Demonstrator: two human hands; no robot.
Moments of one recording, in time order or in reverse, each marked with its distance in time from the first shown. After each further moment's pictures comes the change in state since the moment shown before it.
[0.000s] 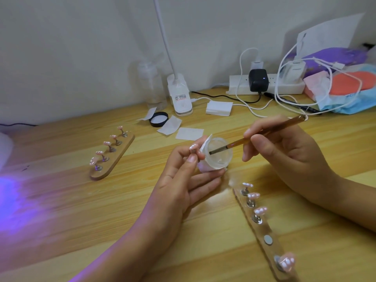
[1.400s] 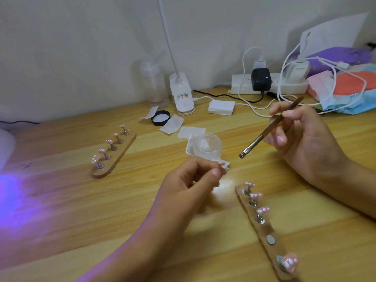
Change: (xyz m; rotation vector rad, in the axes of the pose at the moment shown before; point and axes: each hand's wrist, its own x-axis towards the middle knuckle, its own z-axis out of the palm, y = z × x) left_hand -0.006 -0.002 -0.001 0.405 0.044 0.047; right_hand 0.021 0.010 -0.019 0.542 0.273 0.403
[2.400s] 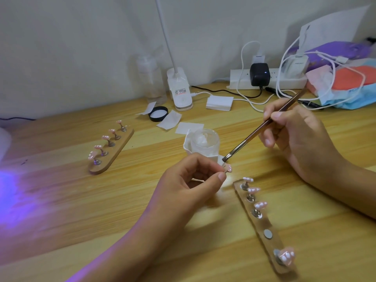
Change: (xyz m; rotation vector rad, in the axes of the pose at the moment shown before) left_hand 0.000 0.000 -0.001 0.040 -0.079 0.034; right_hand -0.007 0.004 0.003 -0.212 -0.029 -0.110
